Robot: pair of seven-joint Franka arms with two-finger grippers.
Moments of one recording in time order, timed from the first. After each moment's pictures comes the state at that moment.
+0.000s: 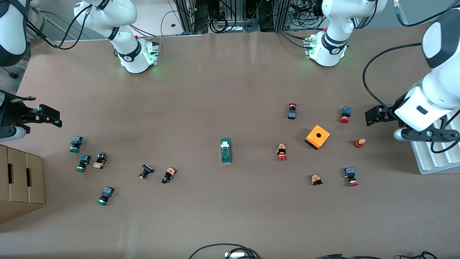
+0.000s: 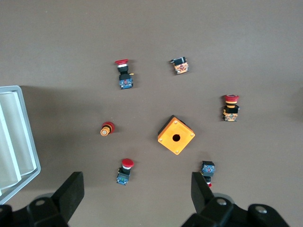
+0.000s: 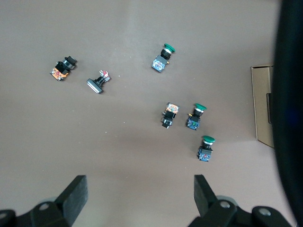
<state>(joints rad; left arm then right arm) 0.03 0.14 -0.17 -1.51 0.04 1.58 -0.06 0.04 0.08 -0.10 -1.52 -0.03 1.56 -0.23</state>
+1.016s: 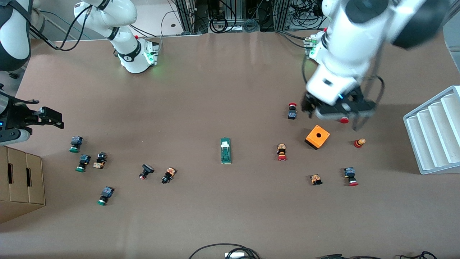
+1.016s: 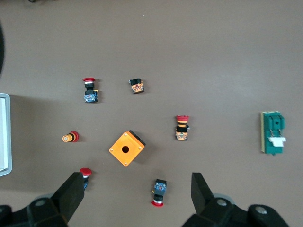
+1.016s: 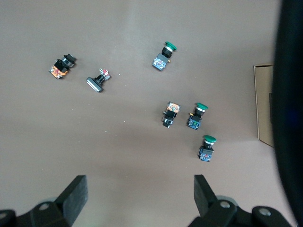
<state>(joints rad) 0.01 0.07 -0.58 -1.54 0.23 1.64 -0.57 0.04 0.09 -0.10 -1.52 -0.03 1.57 -0.23</state>
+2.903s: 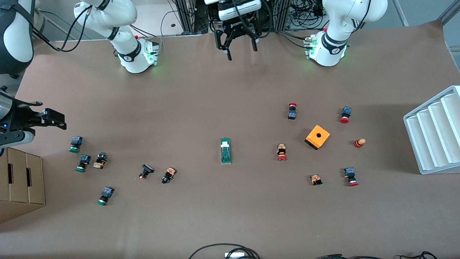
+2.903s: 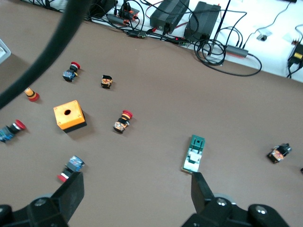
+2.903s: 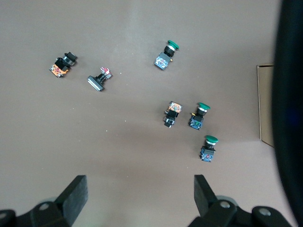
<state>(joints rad) -0.51 0.04 -0.77 -1.77 0.72 1.70 -1.85 0.05 0.10 -0.09 -1.52 -0.03 1.57 -0.23</state>
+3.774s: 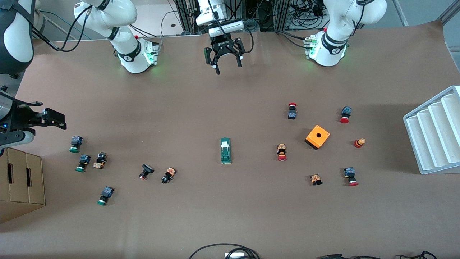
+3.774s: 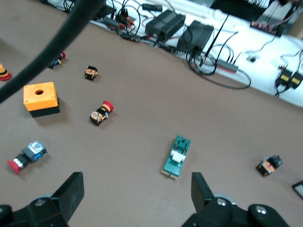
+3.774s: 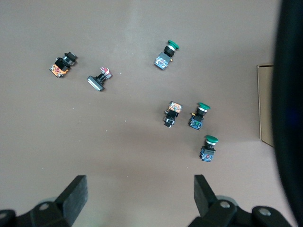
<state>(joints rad) -0.65 0.24 -0.76 -1.86 1.03 1.71 -2.29 0.05 0.10 -0.09 -1.52 -0.03 1.57 -0.23</state>
